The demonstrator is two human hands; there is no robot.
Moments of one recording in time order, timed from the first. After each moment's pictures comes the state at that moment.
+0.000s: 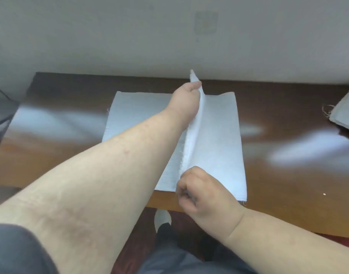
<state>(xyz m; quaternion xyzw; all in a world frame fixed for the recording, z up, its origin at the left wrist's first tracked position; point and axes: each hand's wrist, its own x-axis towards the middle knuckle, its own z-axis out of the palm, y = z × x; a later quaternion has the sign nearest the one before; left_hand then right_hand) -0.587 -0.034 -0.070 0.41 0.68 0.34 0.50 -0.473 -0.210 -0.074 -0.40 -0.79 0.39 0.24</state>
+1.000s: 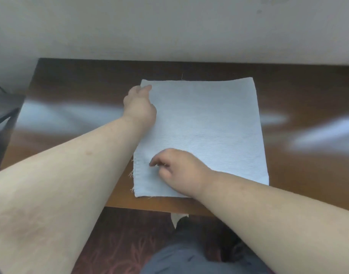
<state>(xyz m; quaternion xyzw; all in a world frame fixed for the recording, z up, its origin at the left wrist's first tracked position) -0.824 -0.036 -0.155 0.56 0.79 0.11 0.24 -0.662 -0.151 -0.144 -0.43 -0.76 0.47 0.09</state>
